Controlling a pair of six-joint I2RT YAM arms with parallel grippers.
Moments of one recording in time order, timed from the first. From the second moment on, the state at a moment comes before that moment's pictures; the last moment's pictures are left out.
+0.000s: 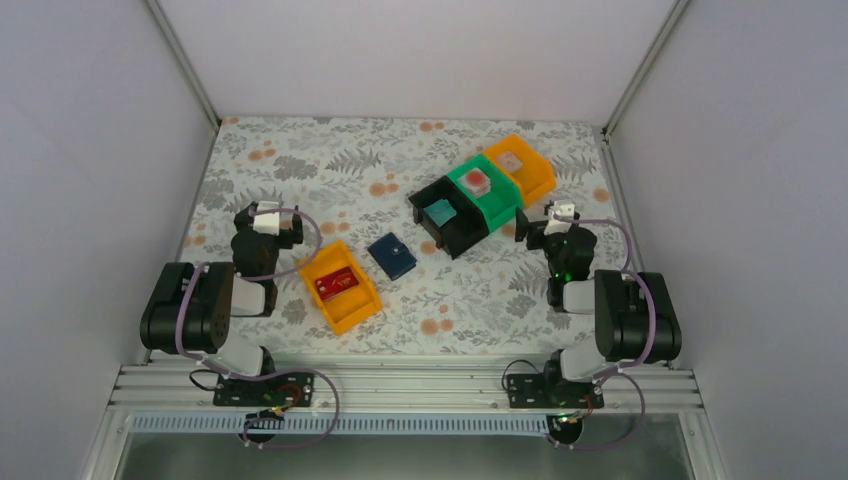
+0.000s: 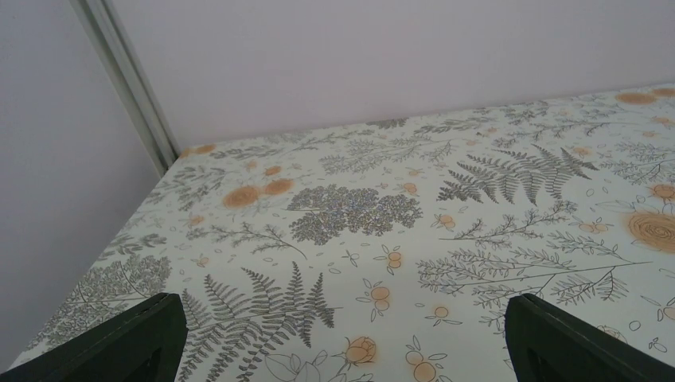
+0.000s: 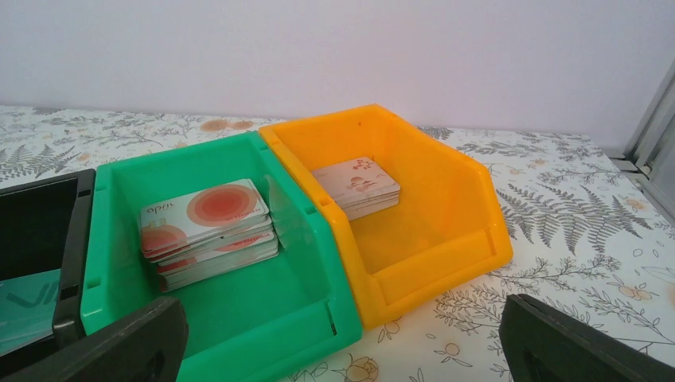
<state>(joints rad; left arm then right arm) 0.02 1.54 0.23 1.18 0.01 0.12 -0.05 1.51 0.29 1.06 -0.23 -0.01</state>
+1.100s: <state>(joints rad) 0.12 1.57 1.44 -0.12 0.27 0.18 0.19 1.19 1.21 0.02 -0.47 0.24</state>
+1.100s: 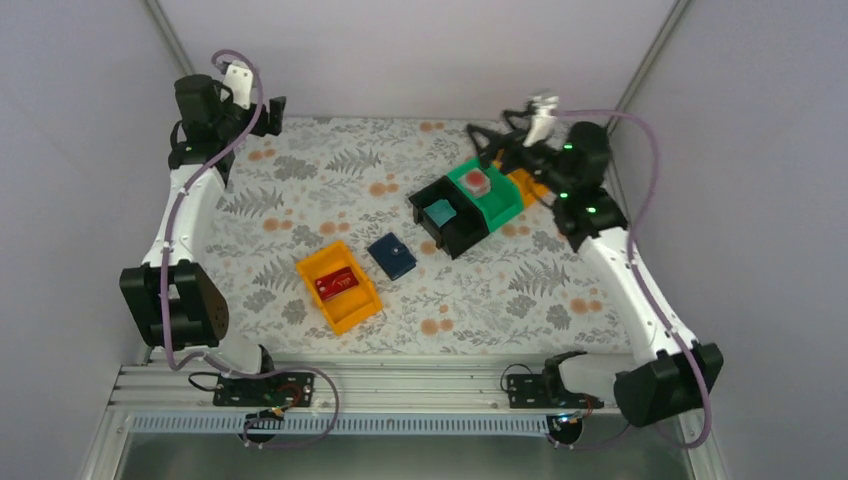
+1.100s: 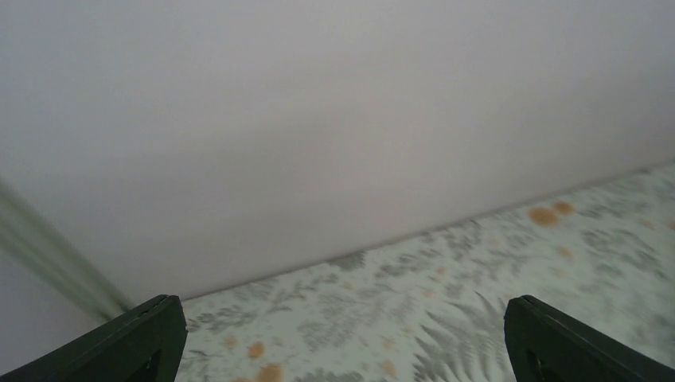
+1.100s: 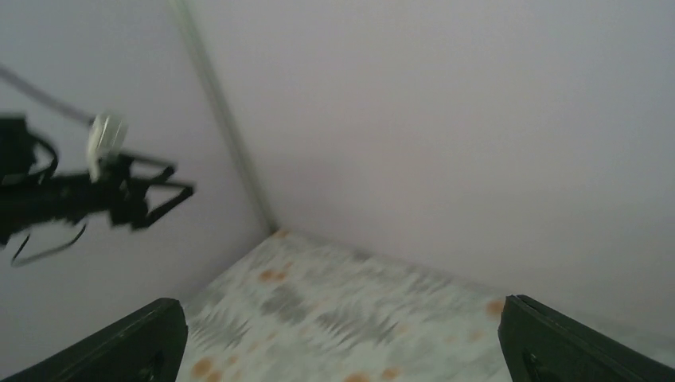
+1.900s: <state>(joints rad) 0.11 1.46 1.46 -0.67 0.51 0.35 0.85 1.93 1.46 -0.59 0.02 0.34</state>
